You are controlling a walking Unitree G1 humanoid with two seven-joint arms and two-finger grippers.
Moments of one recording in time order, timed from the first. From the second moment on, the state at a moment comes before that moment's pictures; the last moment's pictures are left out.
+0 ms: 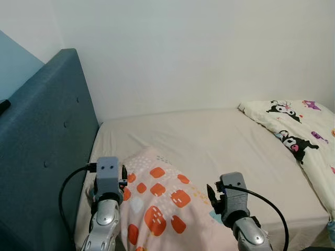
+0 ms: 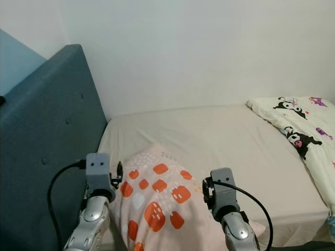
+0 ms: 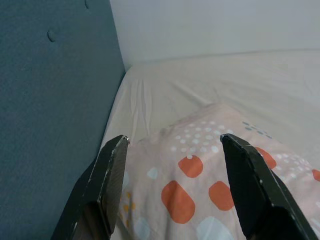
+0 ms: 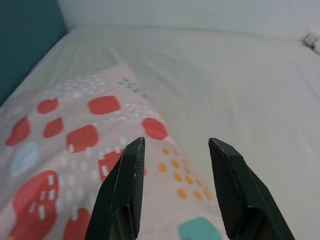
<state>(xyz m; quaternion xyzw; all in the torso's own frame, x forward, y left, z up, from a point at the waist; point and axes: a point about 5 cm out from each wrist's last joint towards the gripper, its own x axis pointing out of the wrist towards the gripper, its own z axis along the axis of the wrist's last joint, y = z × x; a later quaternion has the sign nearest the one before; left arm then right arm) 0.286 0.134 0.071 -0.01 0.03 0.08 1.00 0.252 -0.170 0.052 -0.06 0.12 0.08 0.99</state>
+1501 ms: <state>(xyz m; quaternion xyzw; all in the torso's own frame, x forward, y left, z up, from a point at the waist) 0.279 0.122 0.066 -0.03 0.03 -0.01 1.00 0.253 -0.168 0.054 -0.06 0.11 0.09 0.99</state>
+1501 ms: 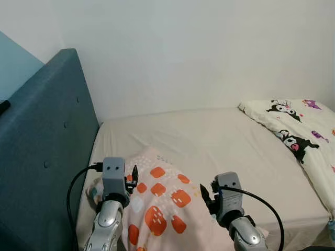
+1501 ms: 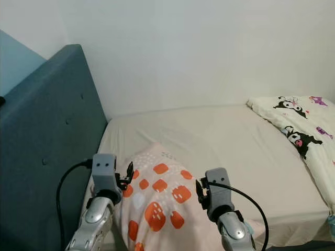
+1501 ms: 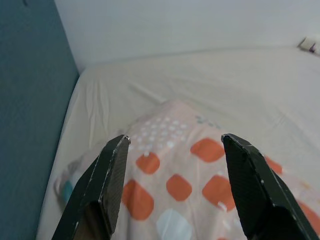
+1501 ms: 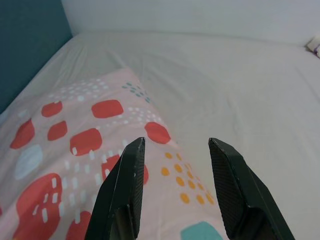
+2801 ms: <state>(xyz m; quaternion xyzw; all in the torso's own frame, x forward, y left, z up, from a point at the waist) 0.269 0.124 0.058 -0.03 0.05 -0.03 1.00 0.253 -0.168 0.032 -0.07 0.17 0.09 0.98</state>
